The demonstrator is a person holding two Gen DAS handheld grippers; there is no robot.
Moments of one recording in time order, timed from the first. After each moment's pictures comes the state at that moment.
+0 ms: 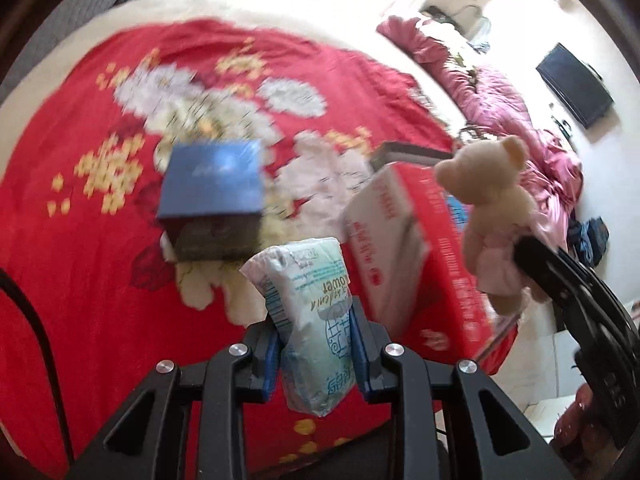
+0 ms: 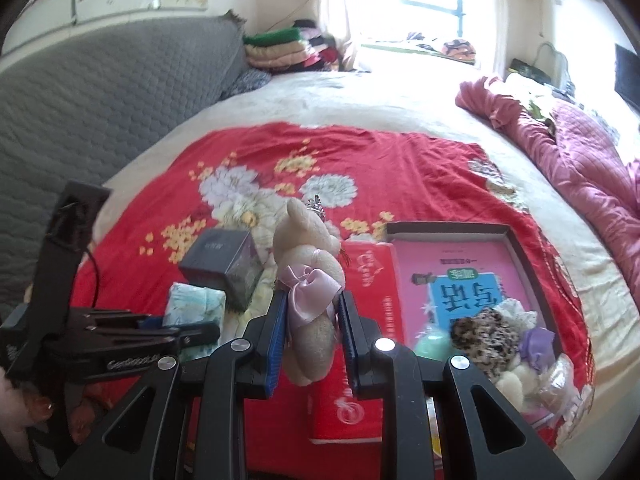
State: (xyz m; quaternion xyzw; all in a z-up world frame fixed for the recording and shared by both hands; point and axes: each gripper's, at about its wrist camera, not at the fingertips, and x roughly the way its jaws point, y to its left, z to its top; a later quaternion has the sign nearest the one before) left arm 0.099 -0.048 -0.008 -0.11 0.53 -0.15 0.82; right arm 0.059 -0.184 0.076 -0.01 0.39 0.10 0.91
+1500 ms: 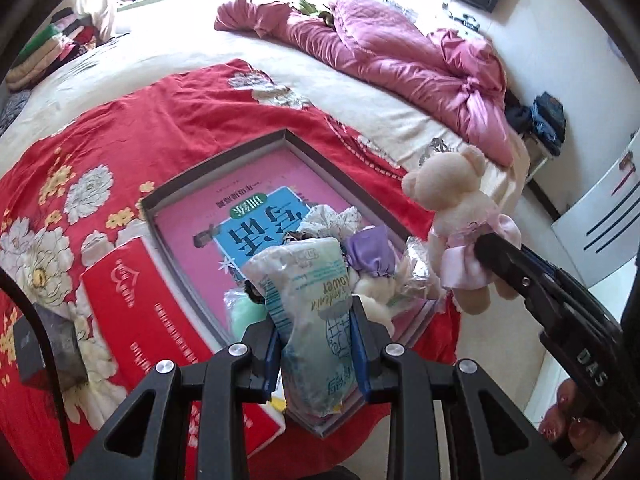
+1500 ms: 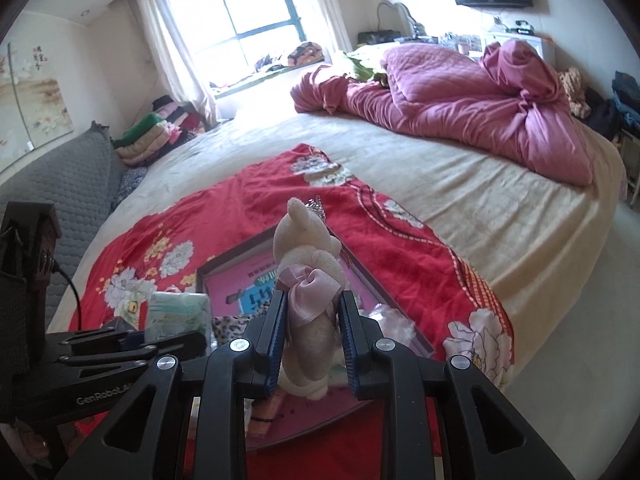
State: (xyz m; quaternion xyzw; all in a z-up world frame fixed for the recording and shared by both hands) left arm 0.110 -0.285 0.019 0.06 0.51 -0.29 0.81; right arm 0.001 -0.407 0.073 0.17 0.35 -0.08 0.92
